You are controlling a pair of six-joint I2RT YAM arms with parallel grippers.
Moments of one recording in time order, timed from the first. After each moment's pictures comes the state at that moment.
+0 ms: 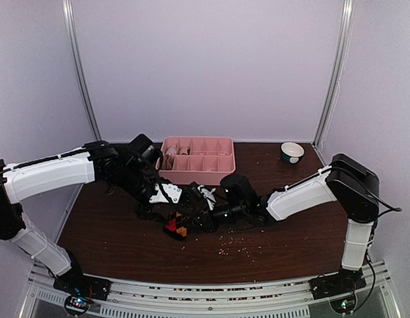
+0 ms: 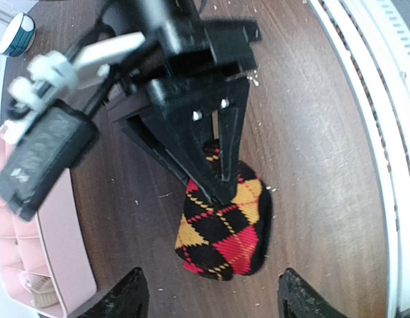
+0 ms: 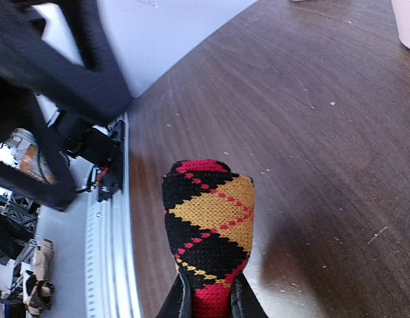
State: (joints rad) left arm -0.85 1.46 1.22 -0.85 0.25 0.97; right arm 0.97 1.92 1.01 0.45 -0.55 0.42
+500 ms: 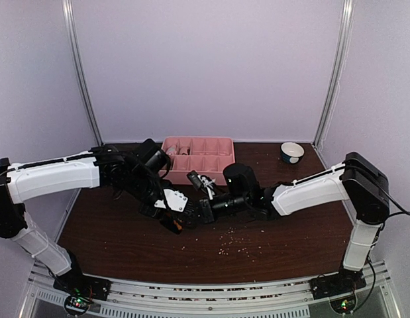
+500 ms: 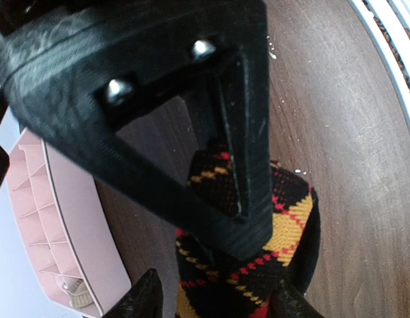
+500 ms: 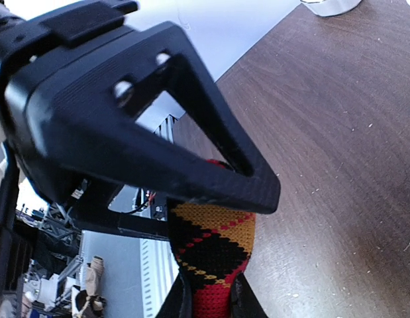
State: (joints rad) left arm -0.91 1.49 1.21 -0.79 0.10 1.06; right arm 0.98 1.84 1.04 0.45 -0.62 0.58
